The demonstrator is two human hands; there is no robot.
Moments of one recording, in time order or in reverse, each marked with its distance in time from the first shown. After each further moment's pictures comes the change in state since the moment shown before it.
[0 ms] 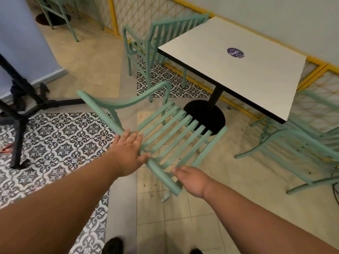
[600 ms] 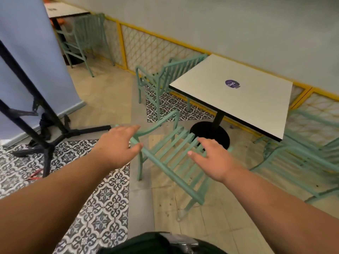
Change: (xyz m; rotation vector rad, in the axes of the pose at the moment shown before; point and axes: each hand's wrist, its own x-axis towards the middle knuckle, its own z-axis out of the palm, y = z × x) left_hand -0.116 -0.082 -0.164 -0.117 0.370 0.032; right_hand -0.119 -0.142 -0.045 -0.310 0.498 -0.303
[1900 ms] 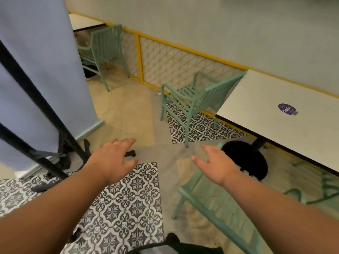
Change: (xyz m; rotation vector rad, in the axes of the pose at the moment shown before) left_hand 0.204 -0.328 -0.100 0.145 -0.106 -0.046; right_hand 0.316 -0.239 0.076 -0.016 -0.011 0.085
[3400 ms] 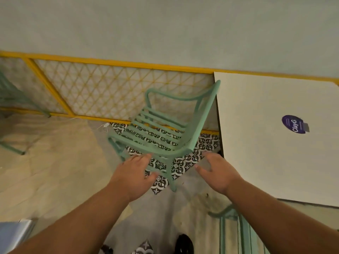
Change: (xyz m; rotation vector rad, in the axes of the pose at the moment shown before) left_hand 0.672 0.082 -0.014 0.028 -0.195 0.473; right_hand 0.512 0.081 -0.108 0.220 0.143 0.439
